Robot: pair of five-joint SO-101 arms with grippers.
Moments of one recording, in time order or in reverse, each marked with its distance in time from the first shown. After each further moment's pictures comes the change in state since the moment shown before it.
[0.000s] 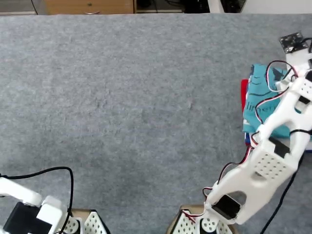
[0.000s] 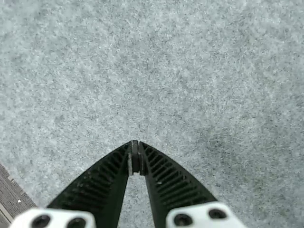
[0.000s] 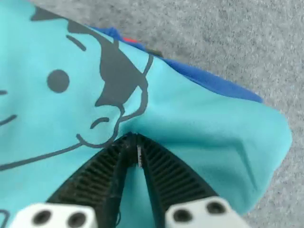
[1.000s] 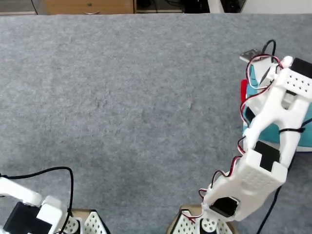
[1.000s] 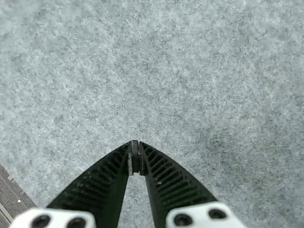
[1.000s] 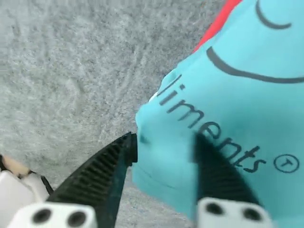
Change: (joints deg) left arm 0.0 0.0 0.0 0.0 0.0; right arm -8.4 -14.9 6.2 43.3 3.7
